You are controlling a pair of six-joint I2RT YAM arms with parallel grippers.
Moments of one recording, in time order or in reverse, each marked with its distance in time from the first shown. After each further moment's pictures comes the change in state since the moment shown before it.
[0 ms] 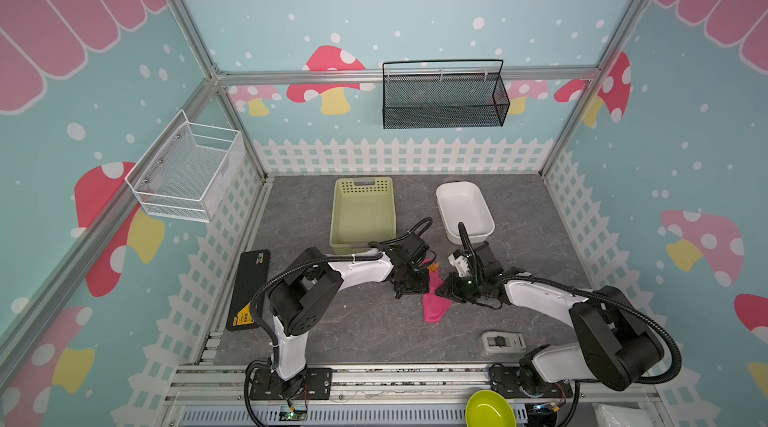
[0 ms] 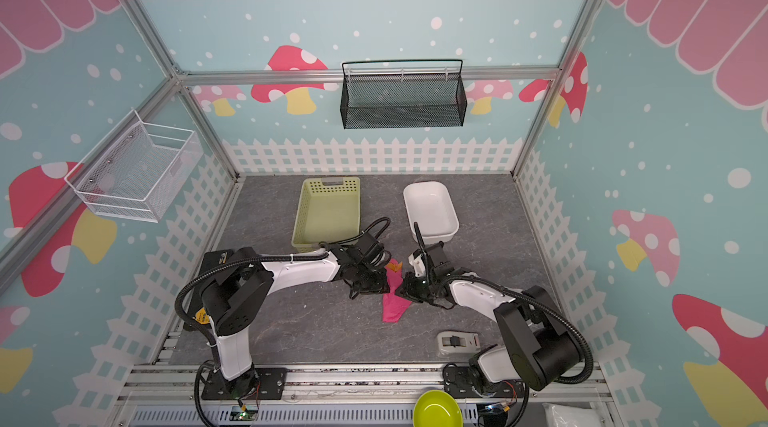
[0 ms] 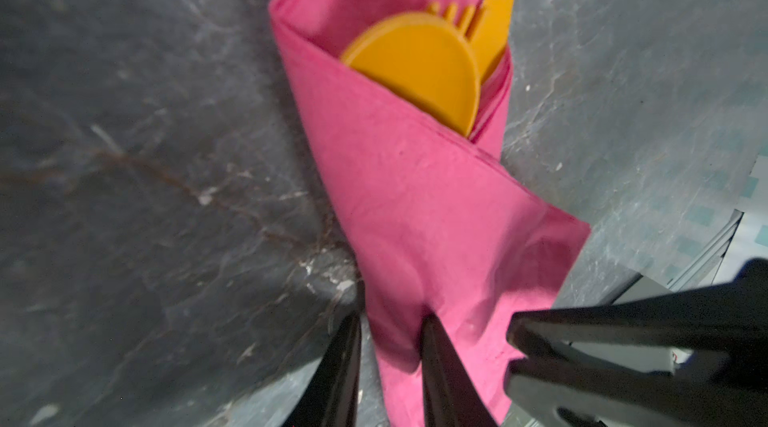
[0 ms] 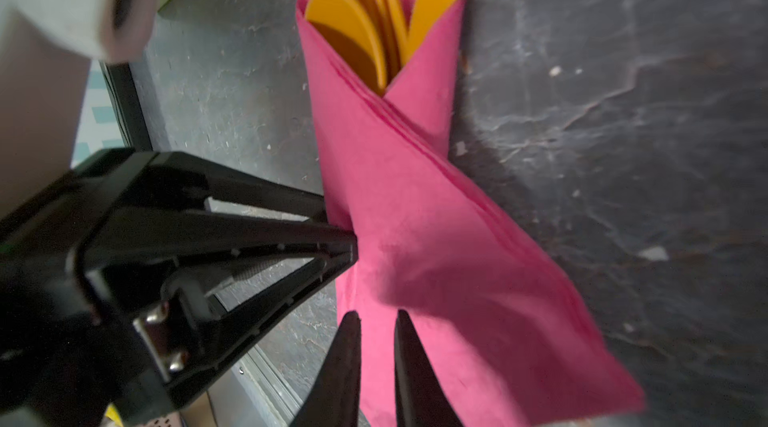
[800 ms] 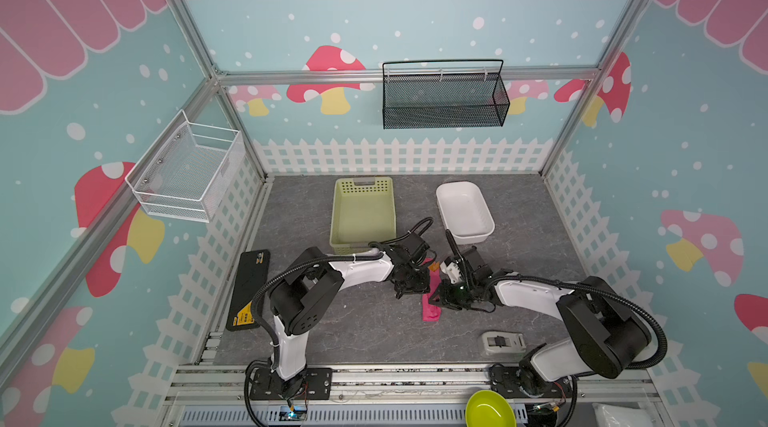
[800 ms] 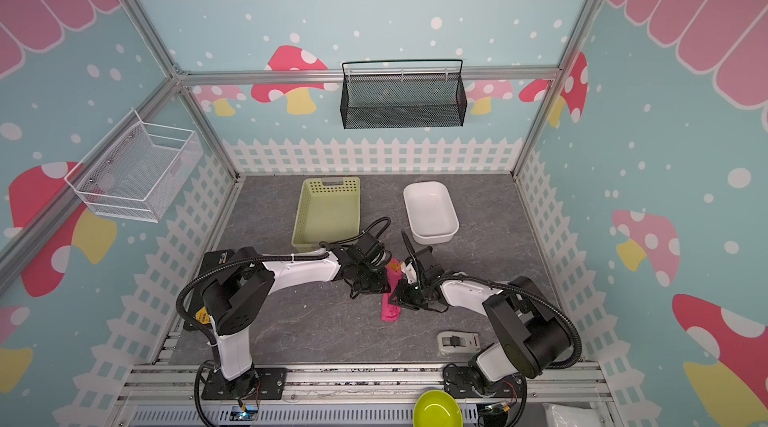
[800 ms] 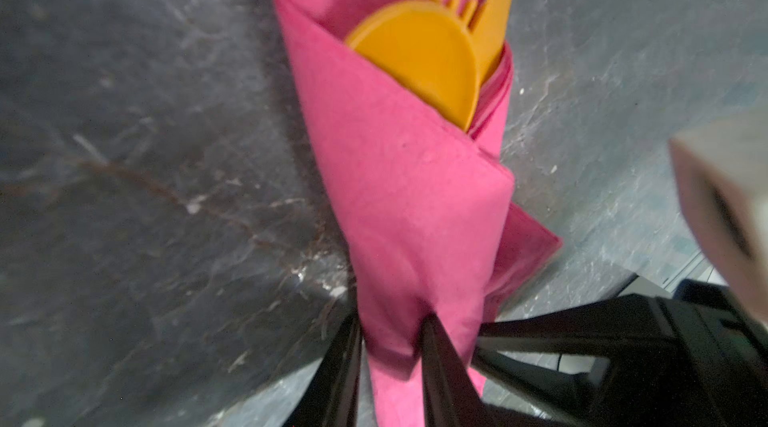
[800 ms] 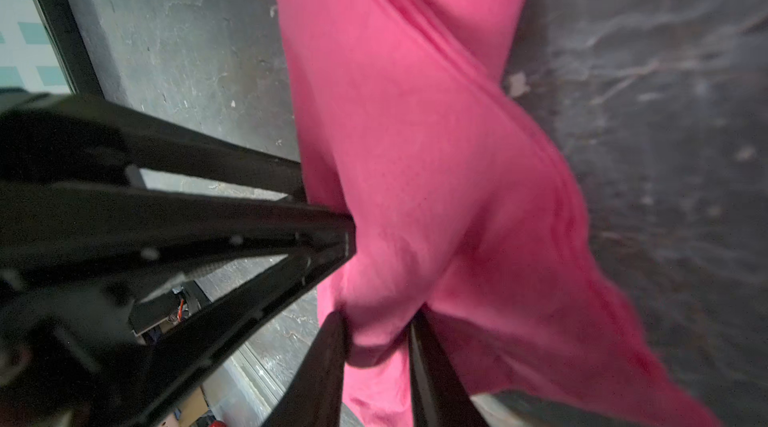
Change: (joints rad) left arm 0.000 0.007 0.005 0.008 0.008 -0.001; right arm 0.074 0.082 0.006 0.019 0.016 0.020
